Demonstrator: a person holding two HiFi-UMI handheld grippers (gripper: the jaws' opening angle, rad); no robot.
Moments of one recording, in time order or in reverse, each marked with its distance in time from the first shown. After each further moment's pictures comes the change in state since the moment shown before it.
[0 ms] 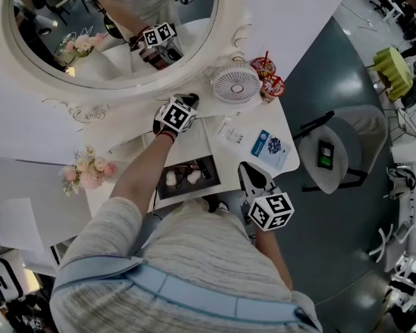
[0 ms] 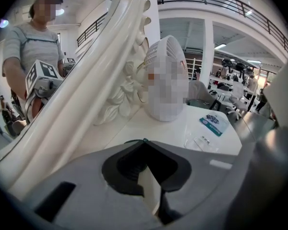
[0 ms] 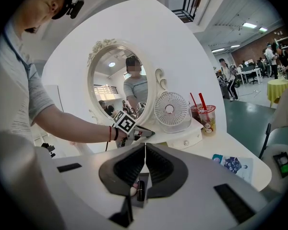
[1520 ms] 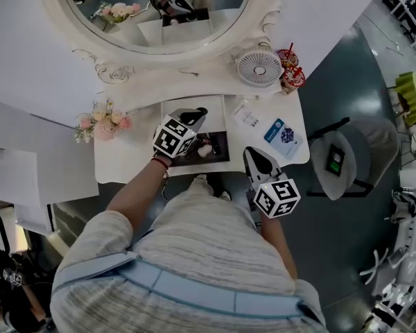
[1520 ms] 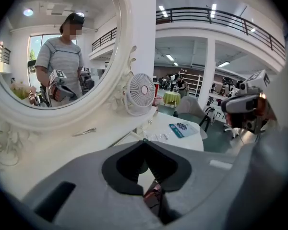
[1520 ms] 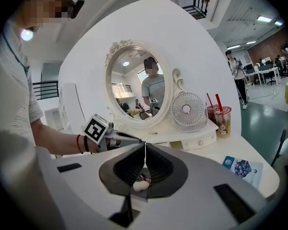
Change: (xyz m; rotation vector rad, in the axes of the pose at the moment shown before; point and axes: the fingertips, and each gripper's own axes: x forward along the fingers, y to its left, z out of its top) left arm -0.141 -0.109 -0.049 -0.146 -0.146 0.015; right arm -0.021 0.037 -0.006 -0.079 0.018 0.169
